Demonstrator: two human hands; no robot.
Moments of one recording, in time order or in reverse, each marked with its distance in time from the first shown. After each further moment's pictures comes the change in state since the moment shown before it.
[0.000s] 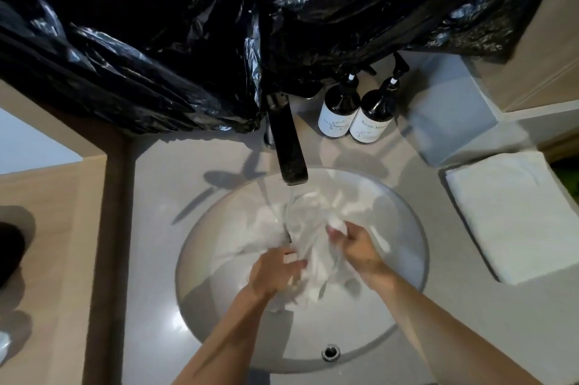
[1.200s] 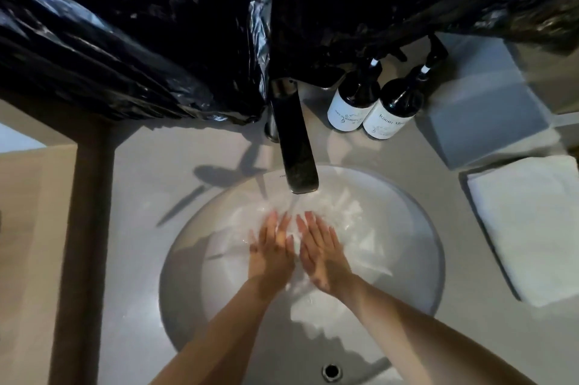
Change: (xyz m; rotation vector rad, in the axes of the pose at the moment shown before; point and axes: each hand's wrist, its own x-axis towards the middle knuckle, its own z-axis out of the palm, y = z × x) left_hand 0.055 -0.031 0.036 0.397 0.367 0.229; right_hand 0.046 0.074 0.050 -0.979 -0.133 -0.494
